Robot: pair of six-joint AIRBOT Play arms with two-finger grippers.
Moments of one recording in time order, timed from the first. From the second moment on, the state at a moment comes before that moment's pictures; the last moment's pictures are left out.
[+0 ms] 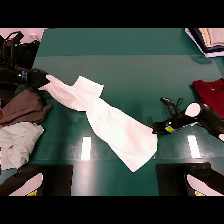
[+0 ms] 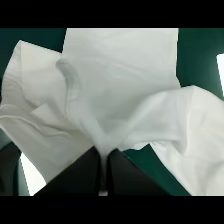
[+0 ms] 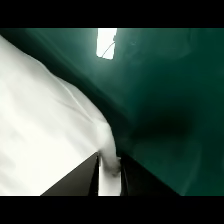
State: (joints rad) left arm 0.04 -1.08 1.27 1.20 -1.20 -1.34; right arm 0.18 -1.09 0.63 -1.17 1.15 1.51
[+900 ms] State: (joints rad) left arm 0.04 -0.86 1.94 1.15 -1.18 -1.36; right arm -0.28 -0.60 1.49 -1.18 1.11 1.56
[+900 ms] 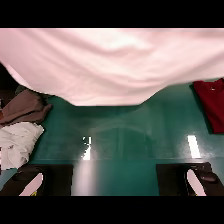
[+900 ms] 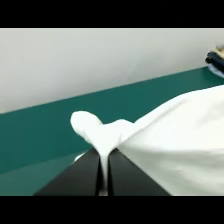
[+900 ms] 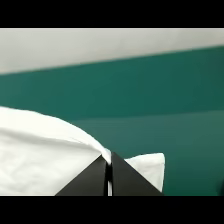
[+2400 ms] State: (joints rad) left arm 0.04 -1.08 1.01 1.06 -0.73 -1.33; right arm 0.07 -1.44 1.59 -1.57 1.06 1.59
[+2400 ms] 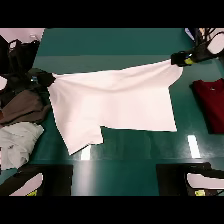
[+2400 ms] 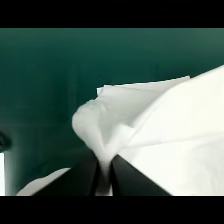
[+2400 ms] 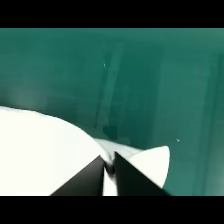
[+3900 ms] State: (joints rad) left arm 0.04 -1.05 0.60 1.27 -1.00 -1.60; right arm 0.05 -0.89 1.10 -1.44 1.23 1.56
